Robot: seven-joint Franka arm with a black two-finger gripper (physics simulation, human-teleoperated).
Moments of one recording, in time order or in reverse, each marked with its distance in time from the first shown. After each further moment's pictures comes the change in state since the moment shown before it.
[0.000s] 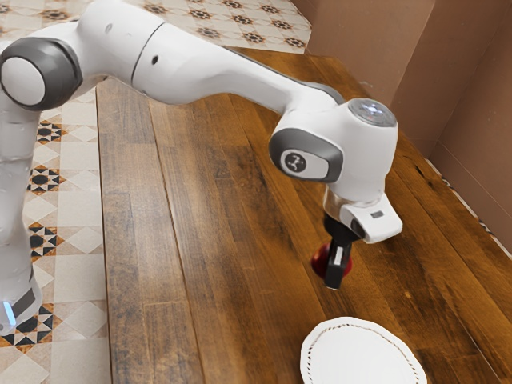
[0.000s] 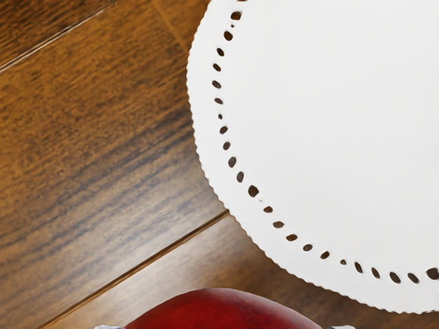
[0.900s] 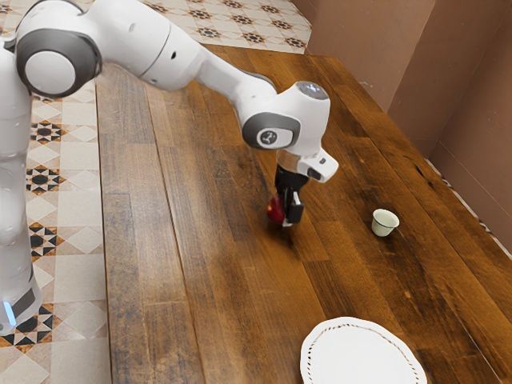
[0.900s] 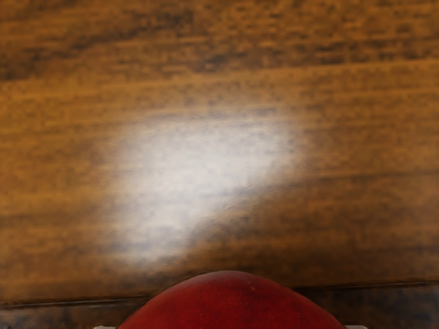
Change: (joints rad) arm 0.121 -0.060 0.371 -0.339 -0.109 0.233 0.004
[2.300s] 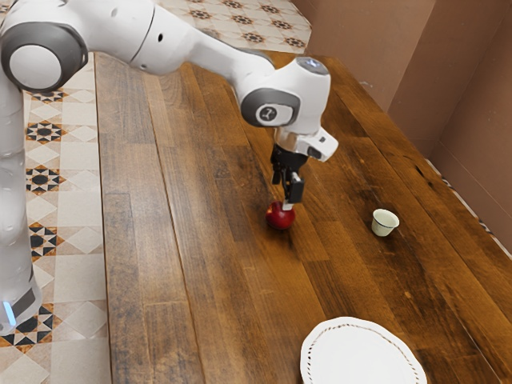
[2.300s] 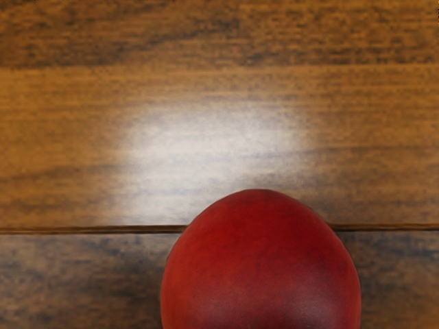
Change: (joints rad) arm 0.010 -0.079 0.008 0.039 -0.005 -0.133 -0.028
